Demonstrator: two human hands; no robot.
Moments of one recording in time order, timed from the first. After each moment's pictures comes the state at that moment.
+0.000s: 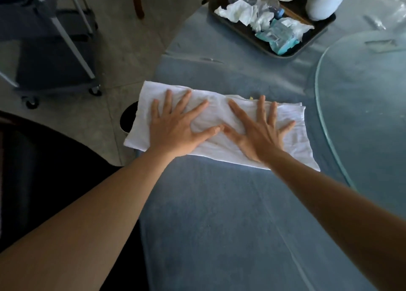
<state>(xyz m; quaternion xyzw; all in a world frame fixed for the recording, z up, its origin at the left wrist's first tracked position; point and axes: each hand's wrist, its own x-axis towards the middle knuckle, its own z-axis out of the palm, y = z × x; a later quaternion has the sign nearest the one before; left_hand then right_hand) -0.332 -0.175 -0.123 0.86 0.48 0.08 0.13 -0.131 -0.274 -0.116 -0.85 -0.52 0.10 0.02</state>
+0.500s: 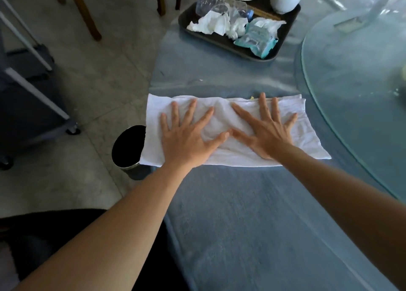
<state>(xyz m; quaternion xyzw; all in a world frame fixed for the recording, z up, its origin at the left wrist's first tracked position) -0.305 -0.112 -0.126 0.91 0.40 0.08 0.13 -0.114 -0.238 -0.120 -0.88 -0.46 0.08 0.03</state>
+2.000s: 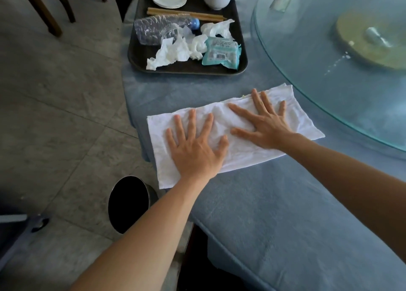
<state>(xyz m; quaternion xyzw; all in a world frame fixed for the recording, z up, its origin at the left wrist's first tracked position) -0.247 0.019 -0.133 0.97 0.22 0.04 0.14 -0.098 -0.160 -0.114 -0.95 -0.30 0.09 0.03</state>
